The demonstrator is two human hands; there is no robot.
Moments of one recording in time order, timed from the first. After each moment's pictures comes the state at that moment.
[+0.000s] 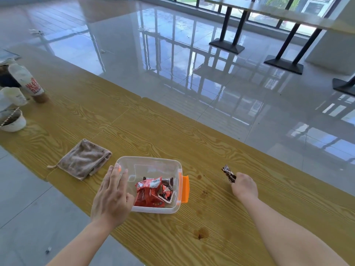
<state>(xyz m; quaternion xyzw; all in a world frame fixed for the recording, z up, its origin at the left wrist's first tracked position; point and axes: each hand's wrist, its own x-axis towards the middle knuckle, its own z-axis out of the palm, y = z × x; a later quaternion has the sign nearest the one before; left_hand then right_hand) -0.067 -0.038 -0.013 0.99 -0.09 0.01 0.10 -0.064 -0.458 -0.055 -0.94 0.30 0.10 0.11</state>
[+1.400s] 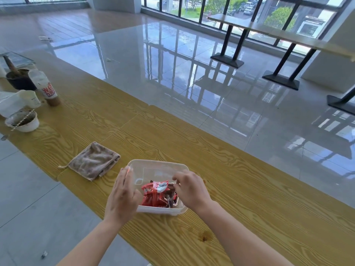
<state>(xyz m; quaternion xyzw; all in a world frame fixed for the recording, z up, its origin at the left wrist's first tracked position) -0.070 -0.031 -0.012 0.95 -0.04 0.02 0.30 -0.068 -0.258 0.034 -0.97 -0.07 -0.02 0.23</state>
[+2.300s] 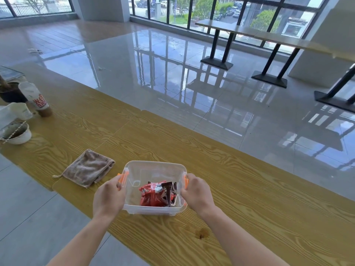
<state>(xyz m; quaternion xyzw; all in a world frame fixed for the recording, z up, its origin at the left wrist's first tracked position) -0.060 -0.021 0.019 0.95 0.05 0.05 0.31 -0.093 -0.282 0.036 -0.96 0.10 0.01 0.27</state>
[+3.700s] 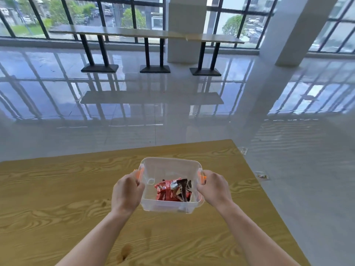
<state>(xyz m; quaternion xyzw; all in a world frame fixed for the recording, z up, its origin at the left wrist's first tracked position) -0.093 -0.359 0.051 0.90 -0.33 -0.04 0.30 -0.294 -0.532 0.084 -0.86 0.43 -0.11 0.24</state>
